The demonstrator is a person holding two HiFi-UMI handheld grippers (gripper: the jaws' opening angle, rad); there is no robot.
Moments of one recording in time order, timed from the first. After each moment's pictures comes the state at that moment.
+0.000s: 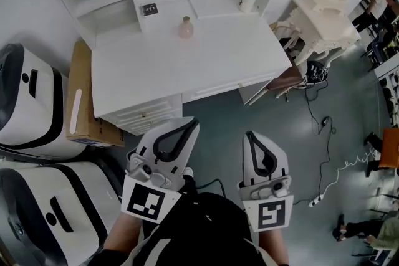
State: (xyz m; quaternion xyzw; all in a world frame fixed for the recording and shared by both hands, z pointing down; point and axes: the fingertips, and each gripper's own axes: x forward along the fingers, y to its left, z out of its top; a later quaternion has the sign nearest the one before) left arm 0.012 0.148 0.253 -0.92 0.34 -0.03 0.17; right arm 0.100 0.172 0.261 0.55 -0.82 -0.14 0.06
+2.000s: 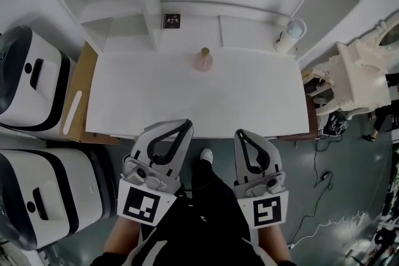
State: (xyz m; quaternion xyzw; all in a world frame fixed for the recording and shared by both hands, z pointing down) left arm 0.035 -0.067 0.265 -0.85 0.50 -0.06 0.14; right arm 0.118 -0.077 0.281 0.39 -0.91 -0.12 0.05
